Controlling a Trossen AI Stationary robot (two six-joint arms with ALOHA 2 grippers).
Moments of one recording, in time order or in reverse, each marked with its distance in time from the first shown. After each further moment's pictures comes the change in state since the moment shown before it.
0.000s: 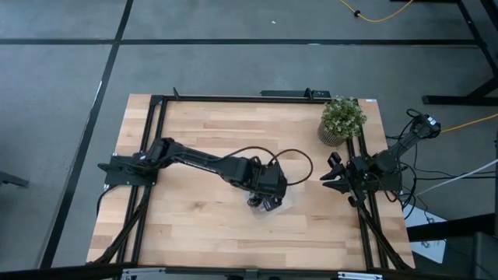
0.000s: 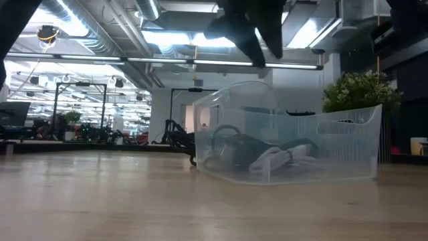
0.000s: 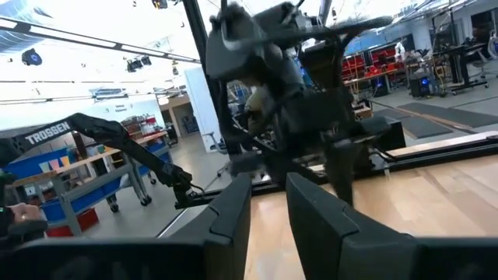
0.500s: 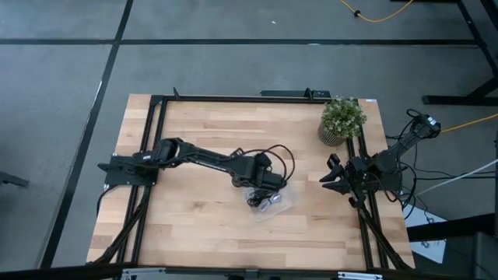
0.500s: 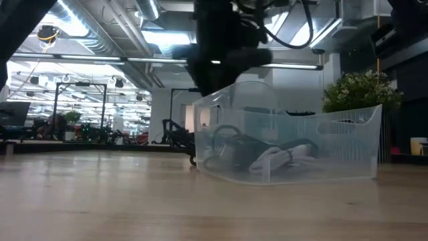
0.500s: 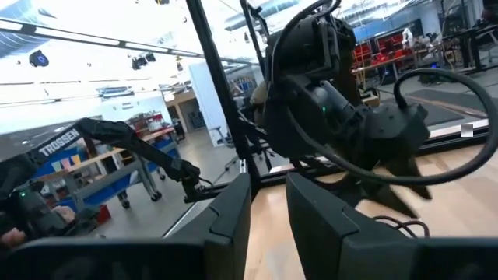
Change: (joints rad) left arm 0.052 0.077 -0.052 -0.320 -0.222 -0.239; right arm 0.000 0.001 0.000 -0.023 -0.020 0.050
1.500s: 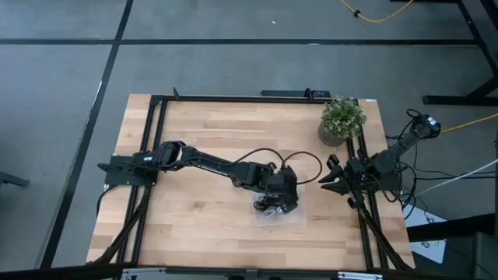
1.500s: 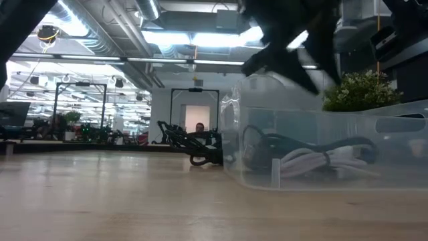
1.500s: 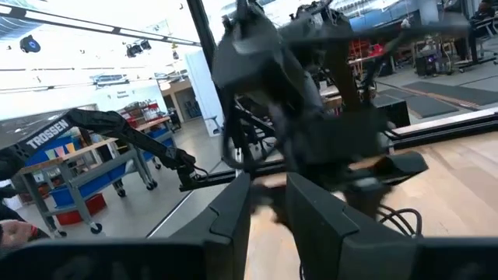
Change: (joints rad) left arm -0.027 0.030 -0.007 0.715 0.246 0.251; right arm 0.000 0.001 0.000 -0.042 0.000 0.002
